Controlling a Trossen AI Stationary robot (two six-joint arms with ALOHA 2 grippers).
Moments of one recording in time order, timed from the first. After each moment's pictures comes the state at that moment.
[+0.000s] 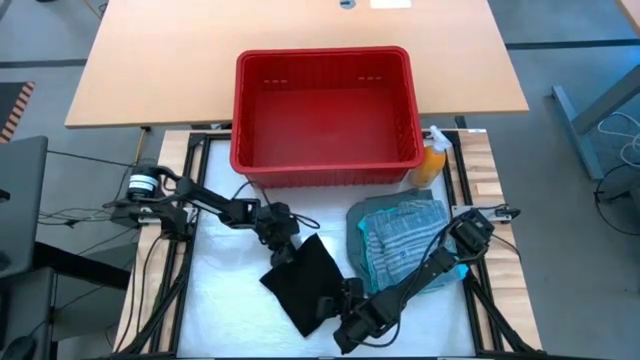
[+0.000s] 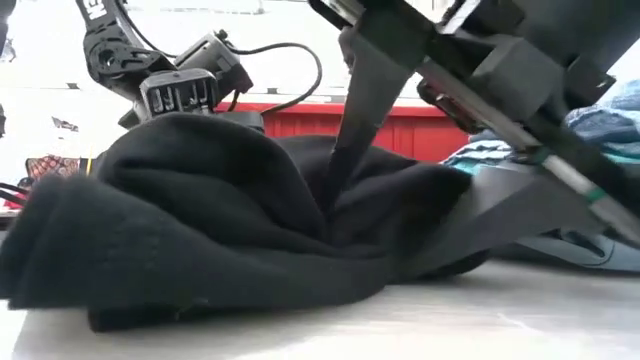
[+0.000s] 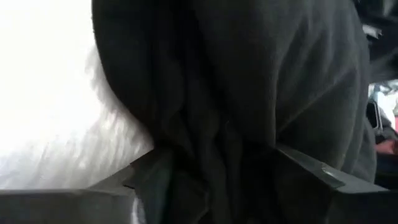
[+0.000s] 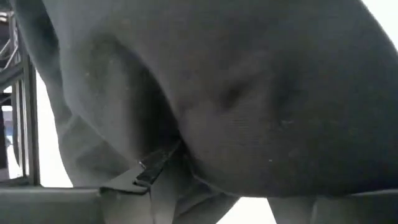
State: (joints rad) left arm 0.01 1.73 0.60 0.30 0.53 -0.56; right arm 0.61 2.24 1.50 -0.40 0.64 2.13
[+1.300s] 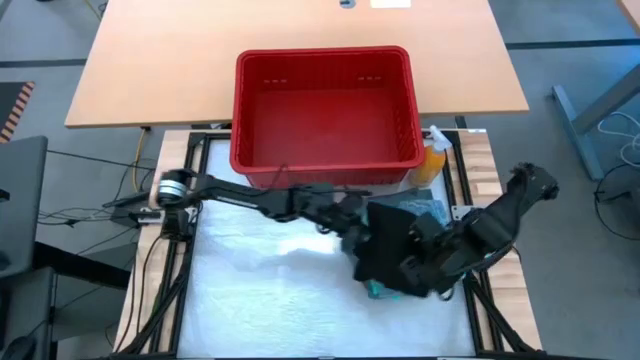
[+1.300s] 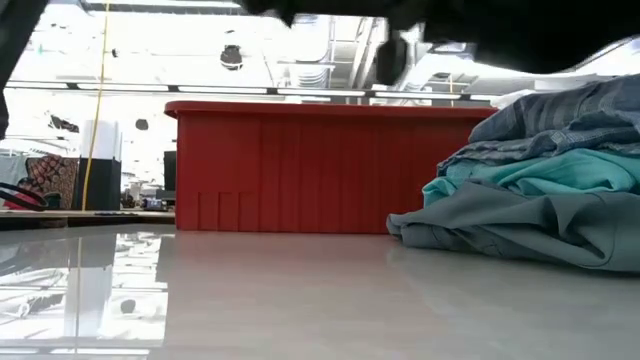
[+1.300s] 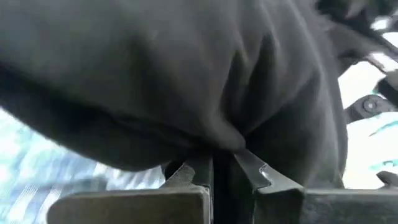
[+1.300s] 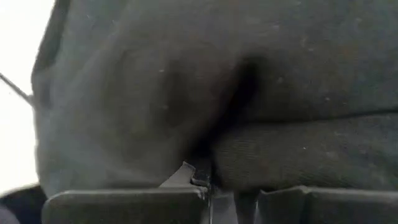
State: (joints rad) left arm -0.03 1.92 1.43 0.35 0.31 -0.79; right arm 0.66 1.48 1.71 -1.57 0.31 1.59
